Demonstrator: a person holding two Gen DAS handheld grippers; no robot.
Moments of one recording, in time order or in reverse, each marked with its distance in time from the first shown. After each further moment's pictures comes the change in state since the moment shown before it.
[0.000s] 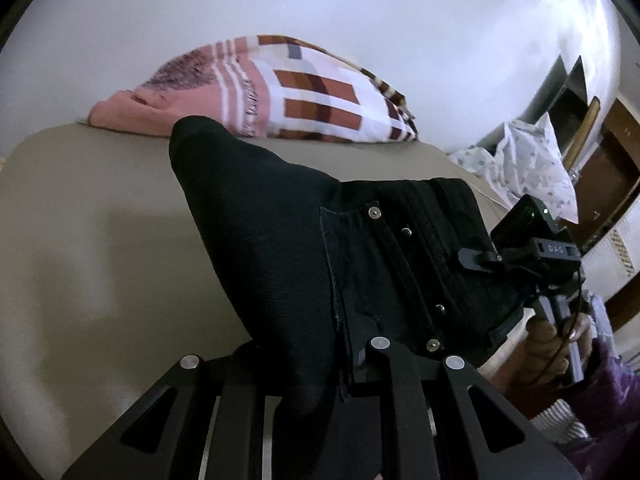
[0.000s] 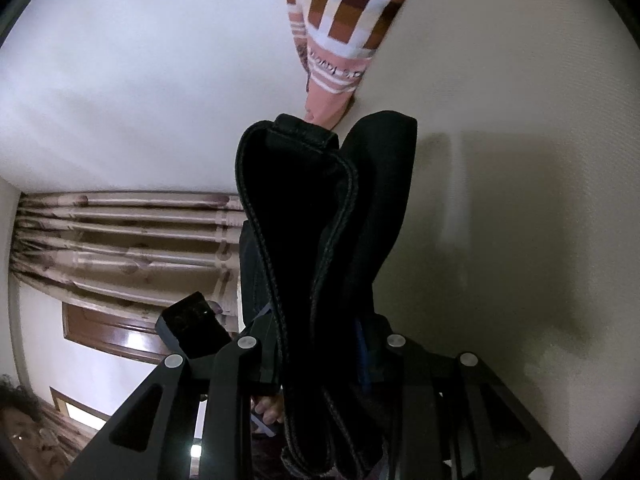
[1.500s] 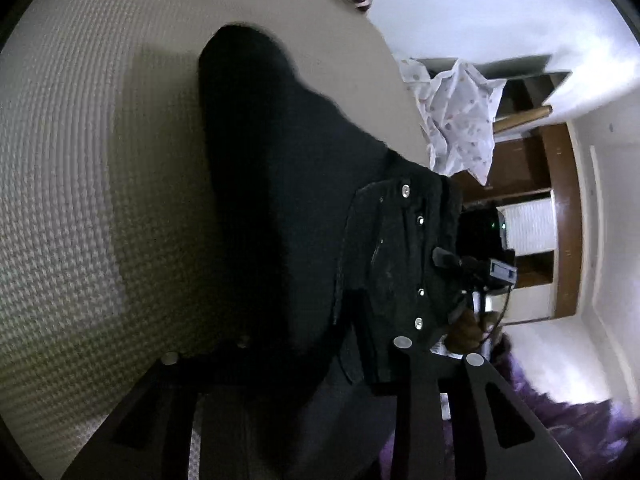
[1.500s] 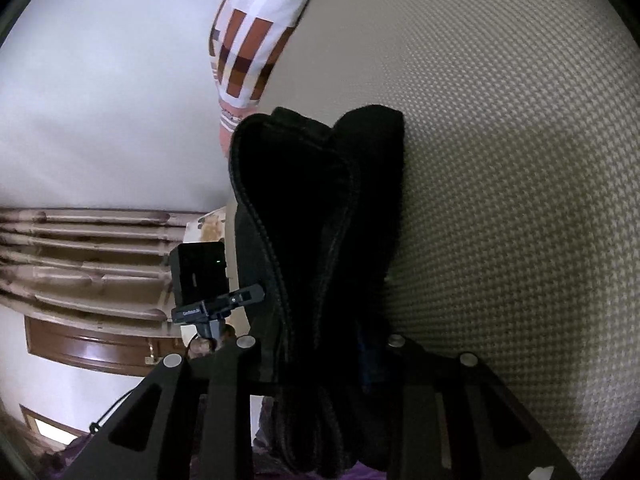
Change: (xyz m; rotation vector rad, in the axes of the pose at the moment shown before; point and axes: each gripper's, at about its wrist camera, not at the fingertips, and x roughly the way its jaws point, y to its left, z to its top) left arm 0.170 -0.053 -0.037 -0.193 0.461 -0.510; right arm -0.148 -0.092 -0.025 0.056 -0.067 -0.216
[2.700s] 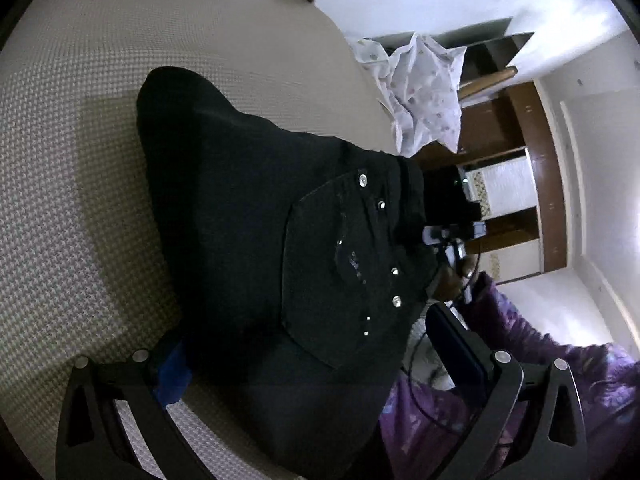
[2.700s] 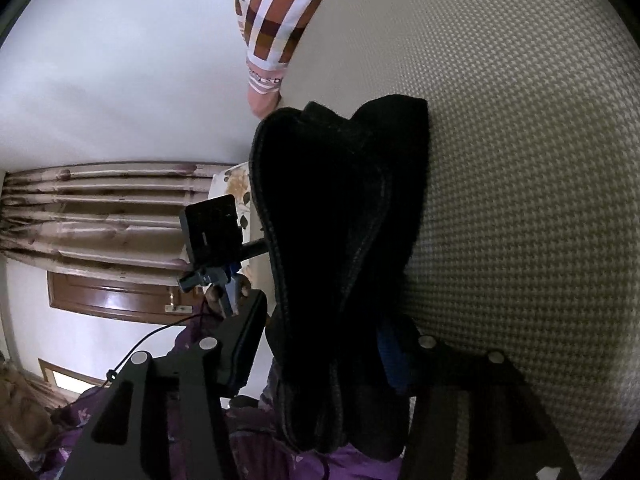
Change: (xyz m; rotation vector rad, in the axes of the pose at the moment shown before) left arm -0.016 0.000 0.019 0.100 0.092 -0.120; right arm -0.009 -0.011 0.011 -0.083 0.193 0.107
